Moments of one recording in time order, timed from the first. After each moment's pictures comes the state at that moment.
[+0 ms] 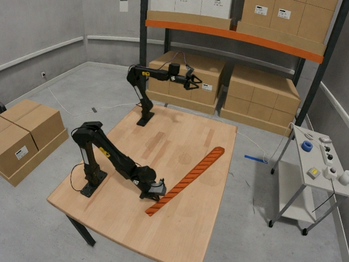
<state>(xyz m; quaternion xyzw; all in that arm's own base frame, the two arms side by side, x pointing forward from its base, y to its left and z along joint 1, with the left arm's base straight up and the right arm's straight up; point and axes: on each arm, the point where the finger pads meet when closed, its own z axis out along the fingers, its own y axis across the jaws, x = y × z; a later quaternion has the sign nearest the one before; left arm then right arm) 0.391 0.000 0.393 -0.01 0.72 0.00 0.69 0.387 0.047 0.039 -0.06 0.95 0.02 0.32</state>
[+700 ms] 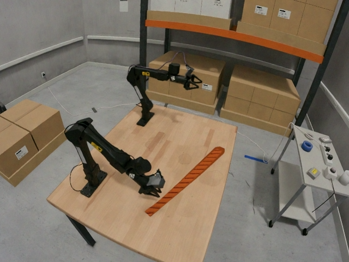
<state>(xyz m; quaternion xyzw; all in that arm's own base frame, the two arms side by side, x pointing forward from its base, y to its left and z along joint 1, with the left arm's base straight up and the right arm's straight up) 0.391 -0.001 0.394 0.00 0.72 0.00 0.69 0.394 0.044 0.100 -0.05 0.92 0.02 0.39</state>
